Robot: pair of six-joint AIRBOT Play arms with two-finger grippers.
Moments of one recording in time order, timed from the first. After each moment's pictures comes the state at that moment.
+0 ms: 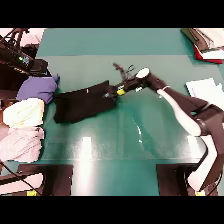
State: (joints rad) left arm 0.02 -1.35 1.67 1.21 -1.52 -1.38; right arm 0.37 -1.91 1.60 -0.50 1.09 1.11
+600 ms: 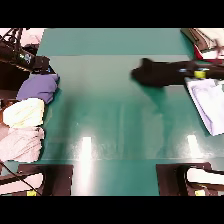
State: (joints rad) left arm 0.02 -1.35 1.67 1.11 -1.46 -1.38; right arm -0.42 -1.39 1.26 -0.67 1.03 1.10
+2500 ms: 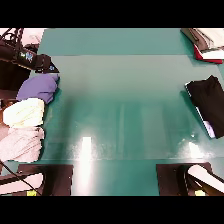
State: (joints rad) left arm 0.02 -1.36 1.67 1.04 -1.47 -1.33; right arm -0.92 -1.12 1.21 -1.36 1.47 1.50
